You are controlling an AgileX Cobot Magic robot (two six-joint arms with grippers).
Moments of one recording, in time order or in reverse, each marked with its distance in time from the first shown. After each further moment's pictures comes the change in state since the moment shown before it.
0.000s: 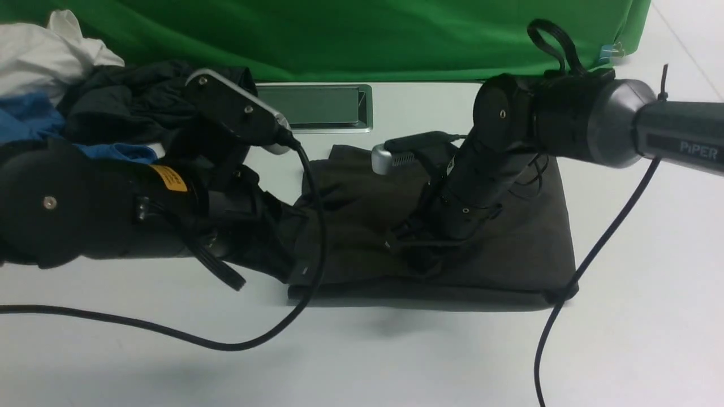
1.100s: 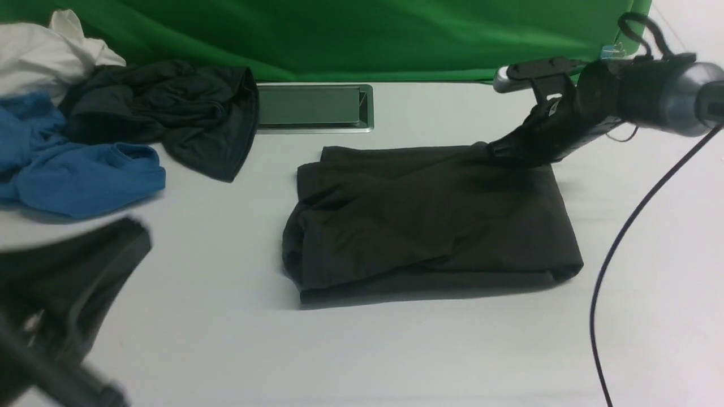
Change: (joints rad) right arm -0.319 0.109 -0.070 -0.242 -0.430 0.077; left arm 0.000 -0.881 0.505 -0.135 -0.339 0.137
